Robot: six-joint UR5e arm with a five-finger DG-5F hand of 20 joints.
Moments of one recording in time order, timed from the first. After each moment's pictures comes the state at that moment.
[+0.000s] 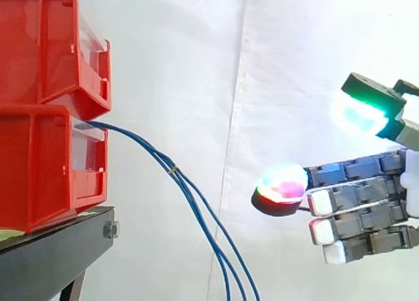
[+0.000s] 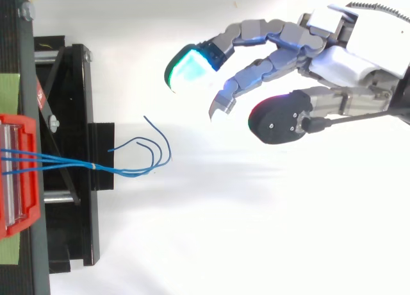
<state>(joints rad) 0.17 -2.10 -1.65 -2.40 -1.00 -0.09</state>
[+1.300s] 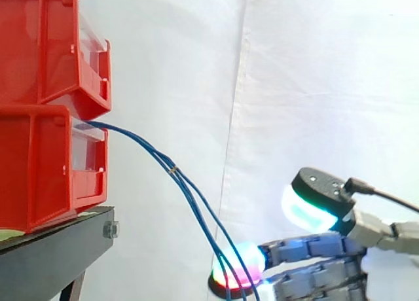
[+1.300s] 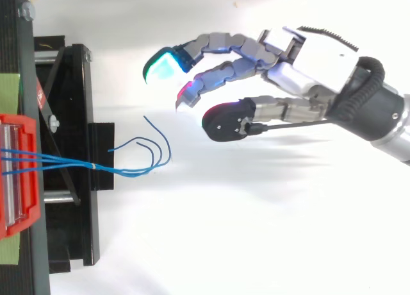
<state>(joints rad) 0.19 -2.32 -1.55 -2.24 -0.93 -0.16</state>
